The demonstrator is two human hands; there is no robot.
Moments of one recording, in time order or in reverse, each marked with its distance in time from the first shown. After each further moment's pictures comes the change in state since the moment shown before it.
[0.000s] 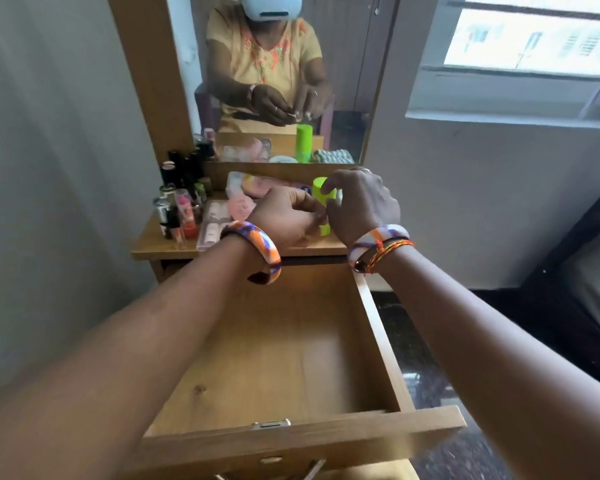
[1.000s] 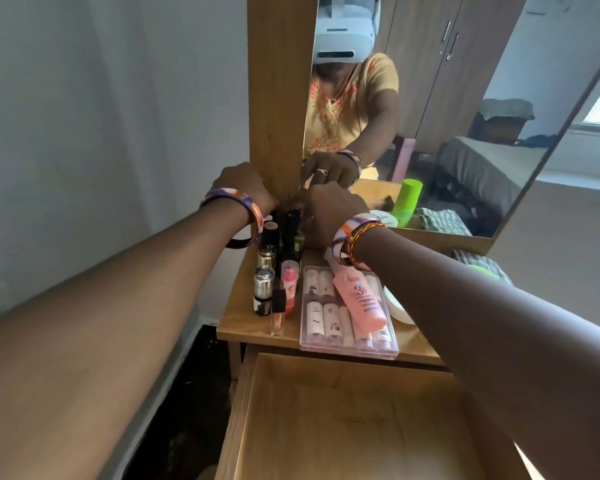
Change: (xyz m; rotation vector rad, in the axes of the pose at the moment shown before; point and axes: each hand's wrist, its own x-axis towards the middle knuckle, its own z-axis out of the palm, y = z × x) left_hand 0.115 -0.039 -0.218 0.827 0.500 -0.164; right_hand 0.142 -0.143 0.128 -0.179 -0.216 -0.500
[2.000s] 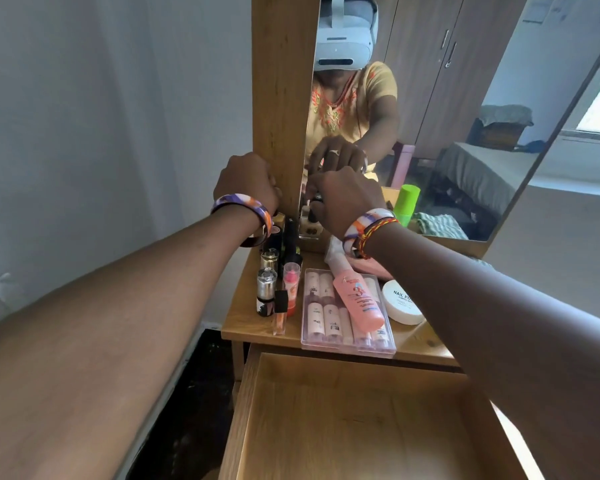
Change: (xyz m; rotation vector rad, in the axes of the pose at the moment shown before) left_hand -0.010 0.009 -0.004 -0.104 0.273 0.089; right_hand -0.011 0.000 -0.029 -0.131 0.180 -0.025
